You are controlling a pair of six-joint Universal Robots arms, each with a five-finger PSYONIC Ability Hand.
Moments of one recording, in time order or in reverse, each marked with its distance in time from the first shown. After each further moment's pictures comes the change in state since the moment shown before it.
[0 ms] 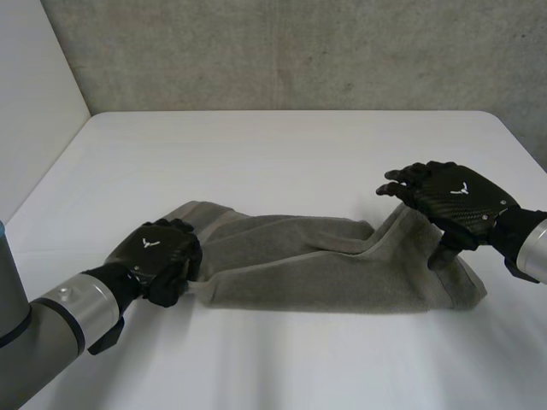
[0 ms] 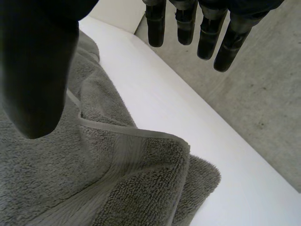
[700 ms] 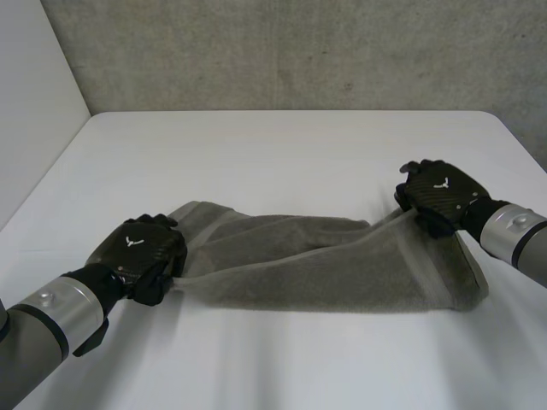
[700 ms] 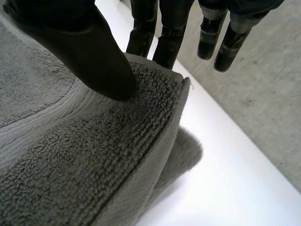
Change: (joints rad) left arm 0.048 0.078 -0.058 0.007 -0.004 0.037; right arm 0.085 0.273 -0.200 -0.106 0.173 -0.018; left_hand 0.000 0.000 0.000 0.000 0.000; right_hand 0.976 0.949 0.000 0.000 0.971
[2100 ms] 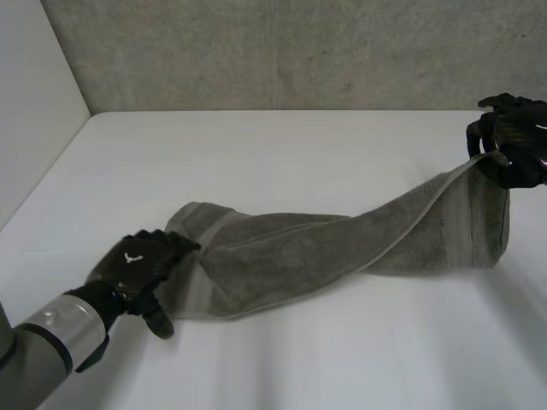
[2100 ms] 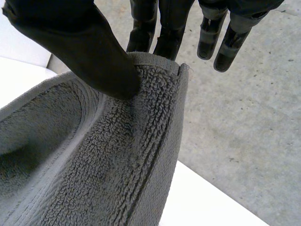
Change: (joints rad) left arm 0.011 -0.018 -0.090 0.084 -0.012 0.000; right arm -0.234 -0.310 0.157 -0.198 -0.137 0.473; left_hand -1.030 -1.066 0.000 0.000 -1.115; right_hand 0.068 0.101 0.000 0.000 0.091
